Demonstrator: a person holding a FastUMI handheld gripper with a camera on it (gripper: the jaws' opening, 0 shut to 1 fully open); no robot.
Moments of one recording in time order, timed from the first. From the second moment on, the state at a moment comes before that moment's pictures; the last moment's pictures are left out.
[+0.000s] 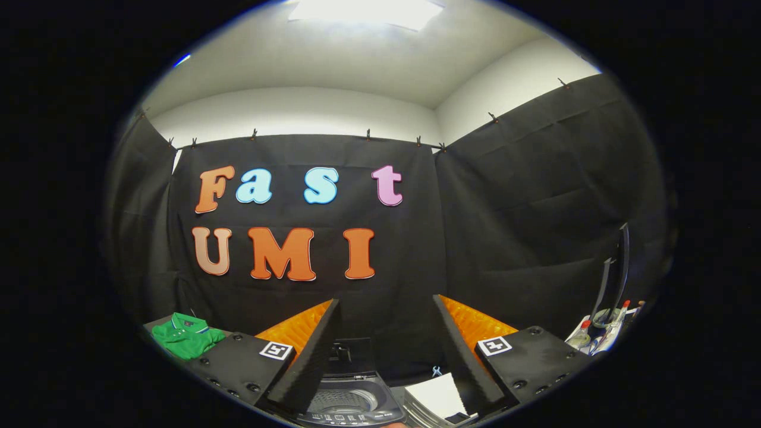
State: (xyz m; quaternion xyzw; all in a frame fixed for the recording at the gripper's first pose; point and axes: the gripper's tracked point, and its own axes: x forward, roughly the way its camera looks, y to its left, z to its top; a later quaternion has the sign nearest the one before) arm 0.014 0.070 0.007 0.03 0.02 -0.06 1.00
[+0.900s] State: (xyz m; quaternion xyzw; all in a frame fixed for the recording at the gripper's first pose) arm 0.076 0.322 0.019 0.12 0.03 0.11 0.99
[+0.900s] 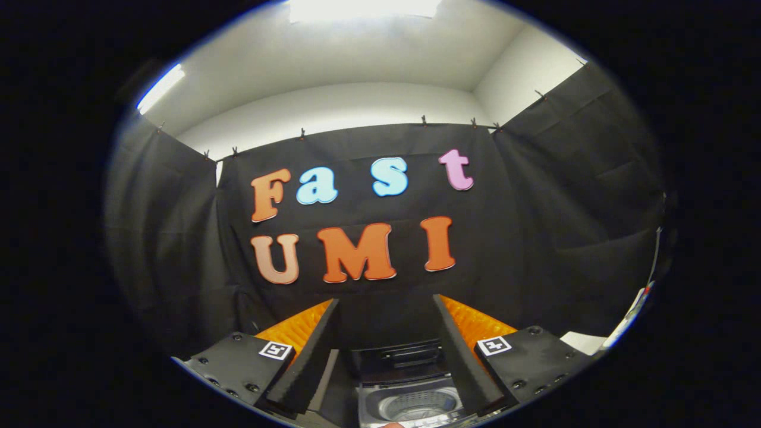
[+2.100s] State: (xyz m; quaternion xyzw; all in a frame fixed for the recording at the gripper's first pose) arm 0.091 0.688 -0.227 0.07 0.31 0.28 0.91
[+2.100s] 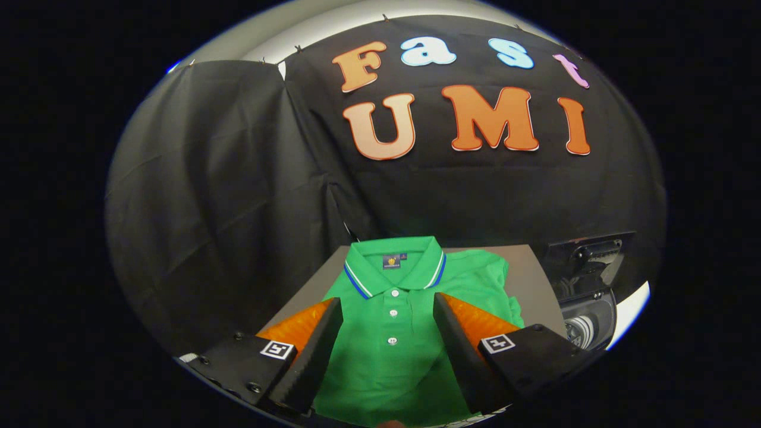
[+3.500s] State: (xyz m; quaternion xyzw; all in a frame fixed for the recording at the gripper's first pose) arm 0.081 0.662 -0.277 -0.03 0.28 0.31 0.91
